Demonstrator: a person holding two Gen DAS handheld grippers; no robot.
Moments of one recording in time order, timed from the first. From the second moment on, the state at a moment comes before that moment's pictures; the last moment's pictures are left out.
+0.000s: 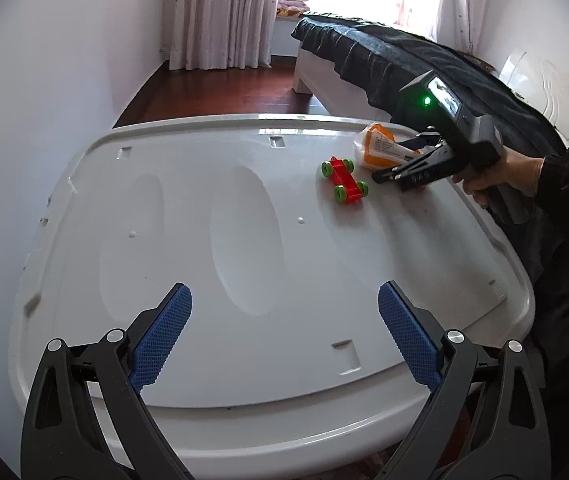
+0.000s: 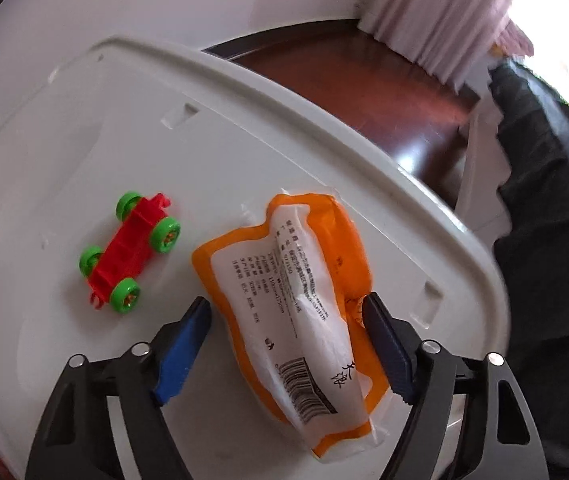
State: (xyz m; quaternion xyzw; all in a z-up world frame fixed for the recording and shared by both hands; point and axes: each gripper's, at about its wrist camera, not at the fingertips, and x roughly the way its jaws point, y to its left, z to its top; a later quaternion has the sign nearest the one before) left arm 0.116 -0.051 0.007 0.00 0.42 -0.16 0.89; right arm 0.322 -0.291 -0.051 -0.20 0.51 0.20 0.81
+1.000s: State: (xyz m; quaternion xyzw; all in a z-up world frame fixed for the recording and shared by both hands) left arm 0.229 -0.178 -0.033 -0.03 0.46 -0.15 0.88; right arm 0.082 -0.348 0.040 0.24 0.39 0.04 0.89
